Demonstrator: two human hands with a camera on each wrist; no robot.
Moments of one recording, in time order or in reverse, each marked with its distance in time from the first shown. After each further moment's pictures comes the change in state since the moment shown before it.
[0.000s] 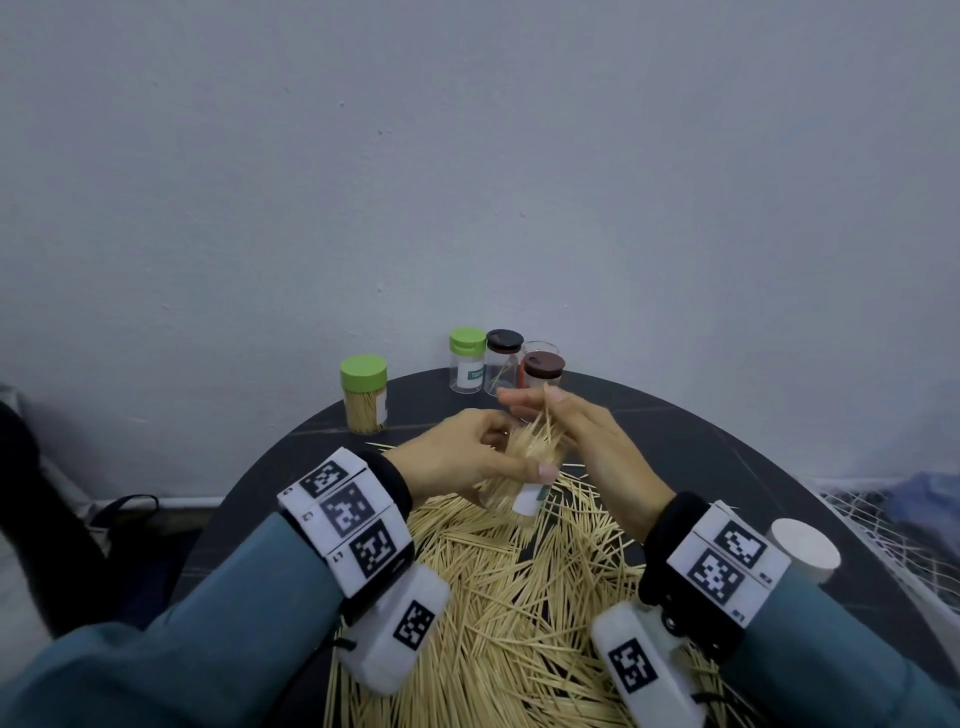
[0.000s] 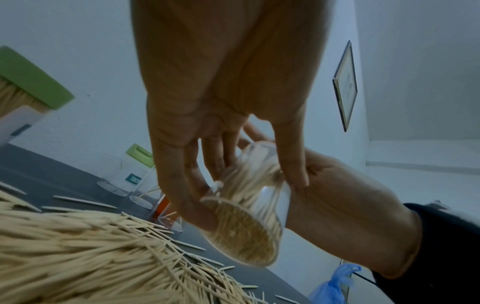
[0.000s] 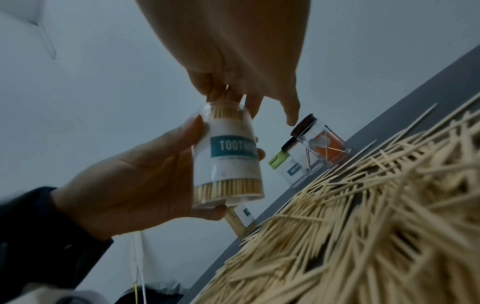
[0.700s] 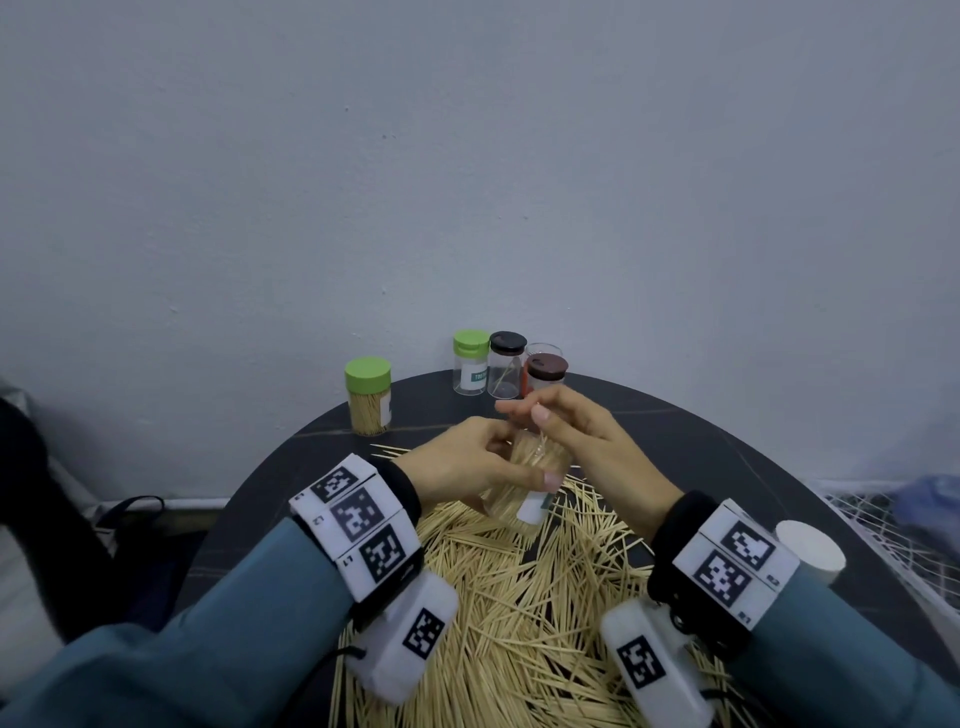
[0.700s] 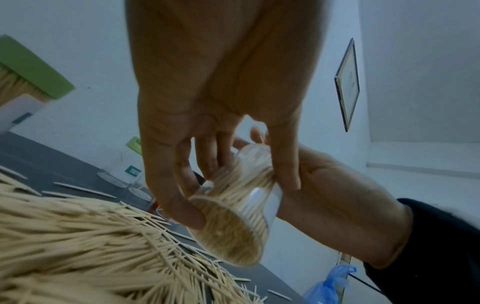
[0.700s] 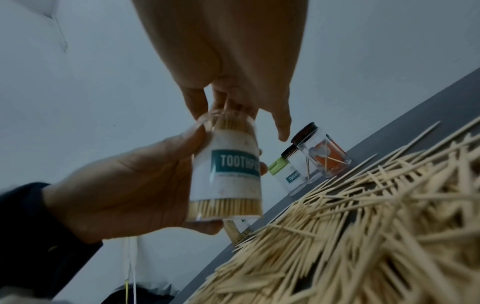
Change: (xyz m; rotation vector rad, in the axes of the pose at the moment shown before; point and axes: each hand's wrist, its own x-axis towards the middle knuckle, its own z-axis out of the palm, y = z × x) left_hand 0.000 -0.003 0.003 -0.010 -0.005 -0.049; right_hand 0.002 0.003 -0.003 0.008 -0.073 -0.020
